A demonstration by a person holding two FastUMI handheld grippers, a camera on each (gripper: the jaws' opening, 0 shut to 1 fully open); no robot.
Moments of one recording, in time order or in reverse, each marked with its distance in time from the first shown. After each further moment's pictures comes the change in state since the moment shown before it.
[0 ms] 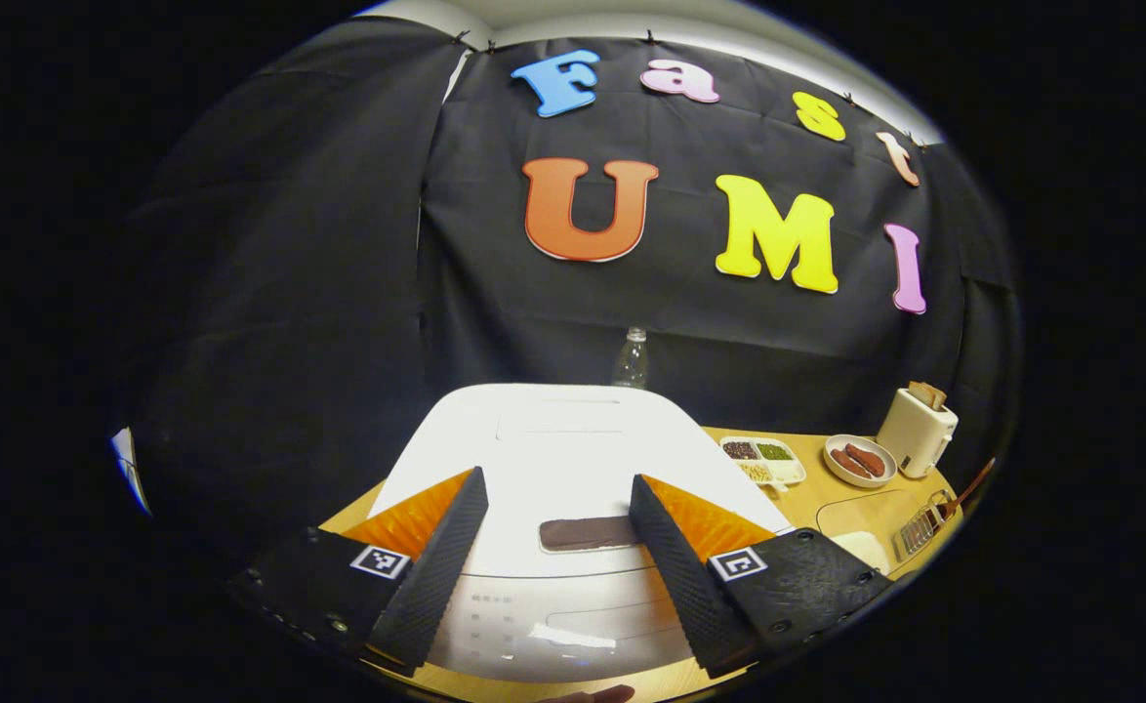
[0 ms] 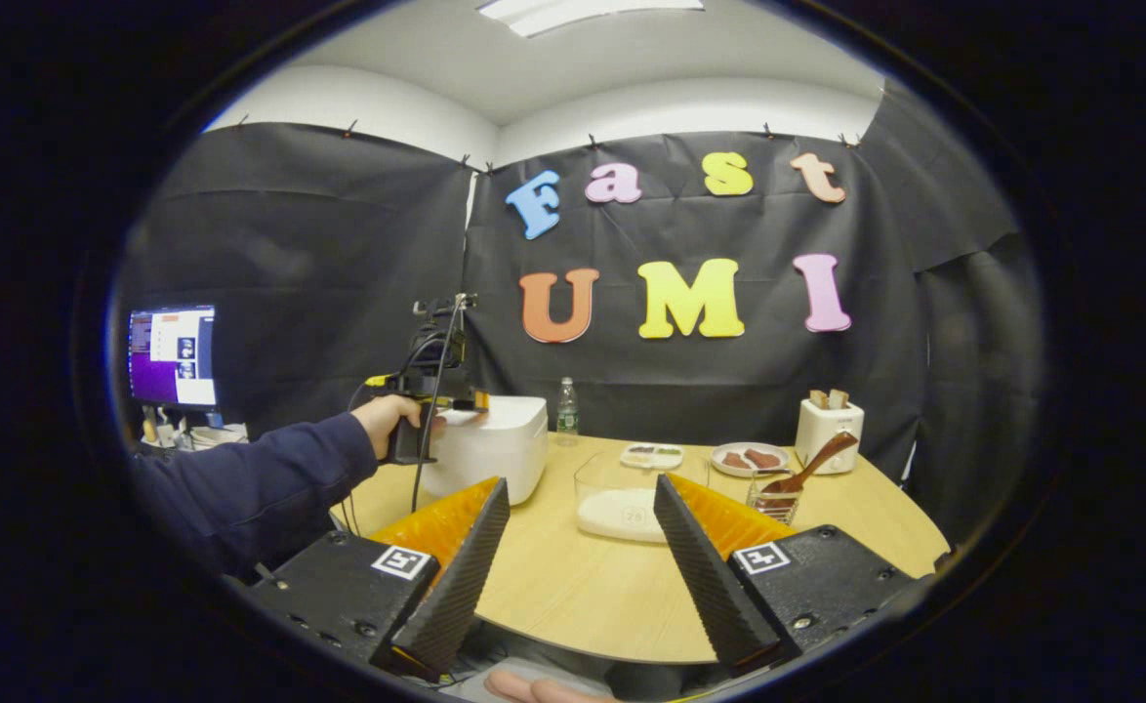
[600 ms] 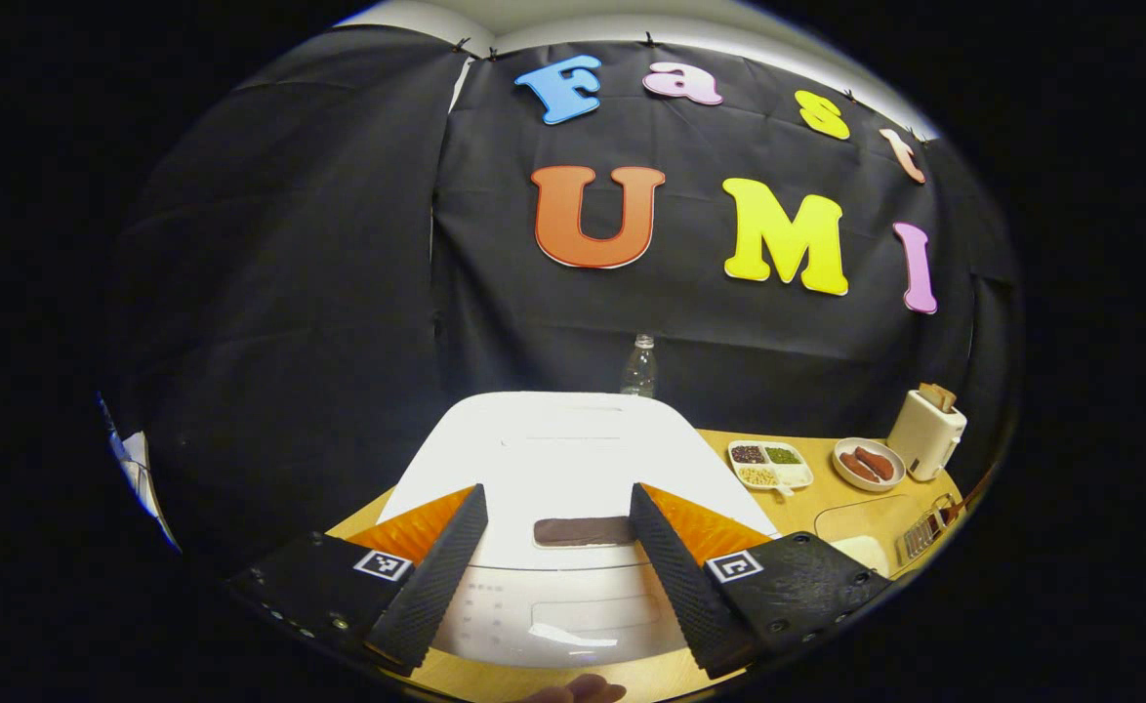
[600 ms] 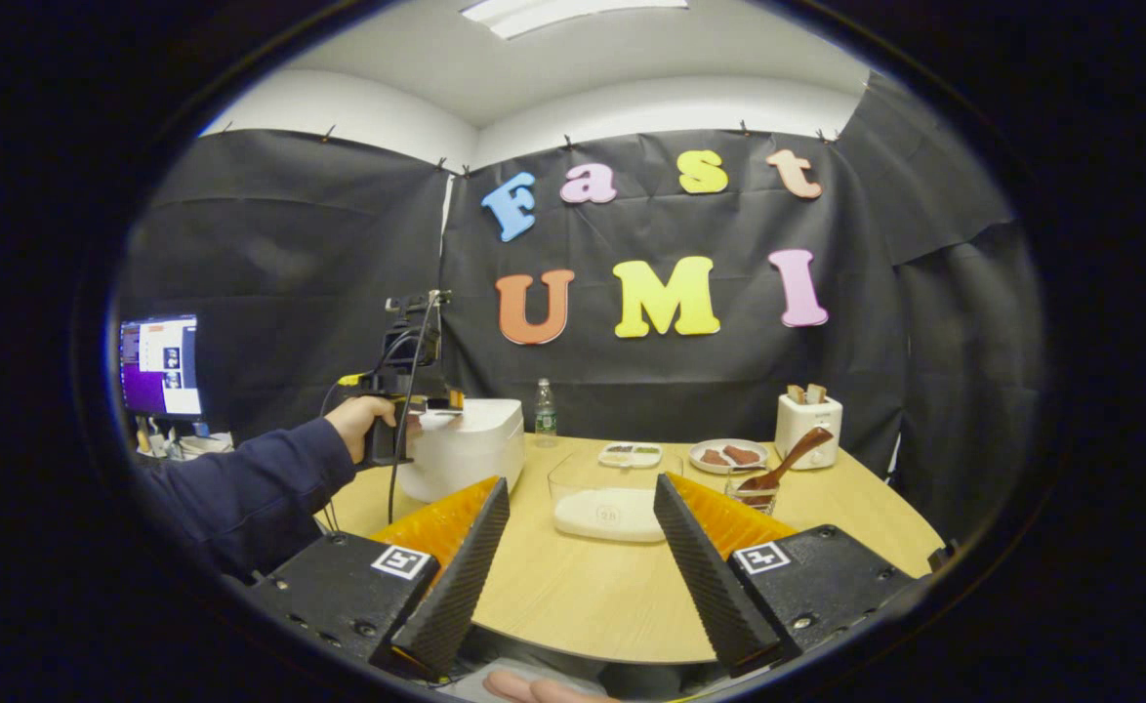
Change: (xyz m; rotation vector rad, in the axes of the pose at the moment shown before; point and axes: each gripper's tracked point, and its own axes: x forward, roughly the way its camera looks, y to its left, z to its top) left arm -0.032 -0.011 0.021 -0.011 -0.037 0.013; right arm -0.004 -0.023 0.010 0.036 -0.023 -0.055
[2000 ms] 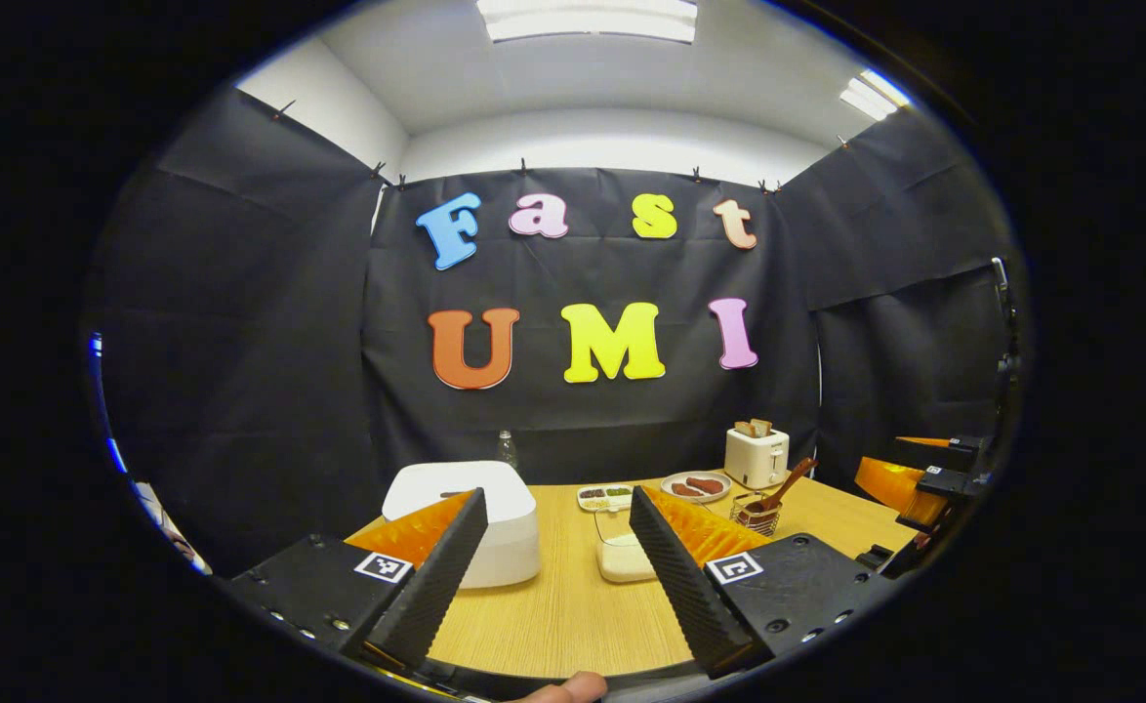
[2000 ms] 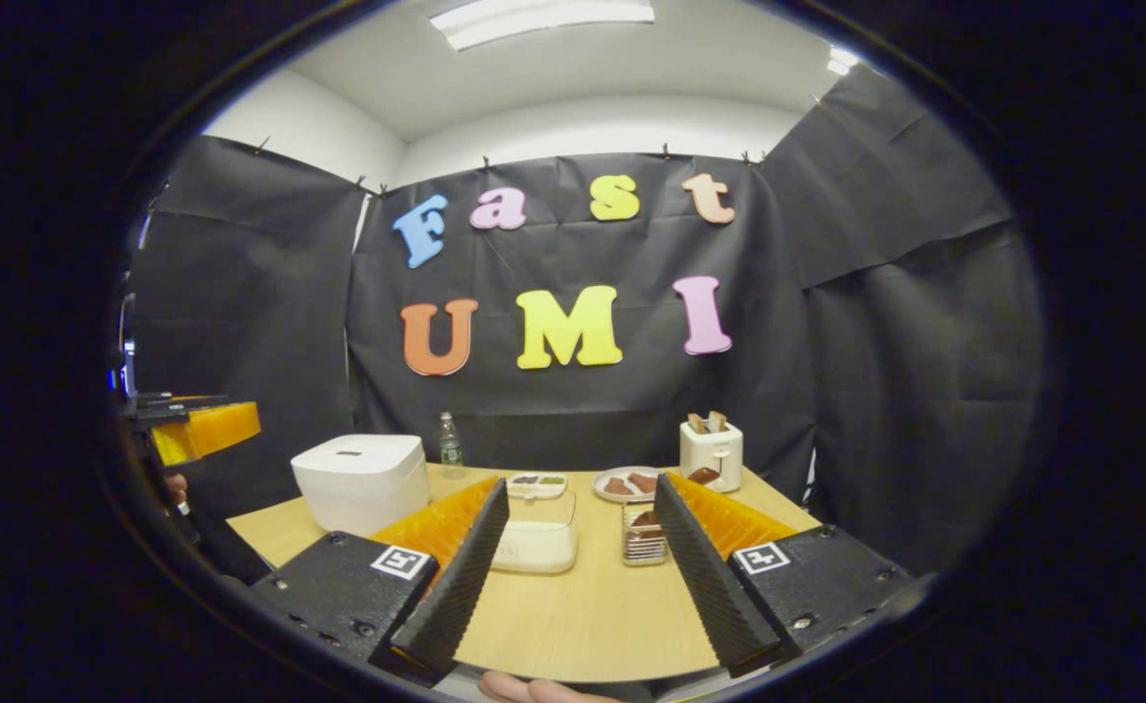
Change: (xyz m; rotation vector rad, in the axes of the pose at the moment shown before) left arm -0.302 -0.109 0.015 0.172 -0.324 -0.257; right arm -0.014 -0.096 0.049 0.017 -0.067 -0.280
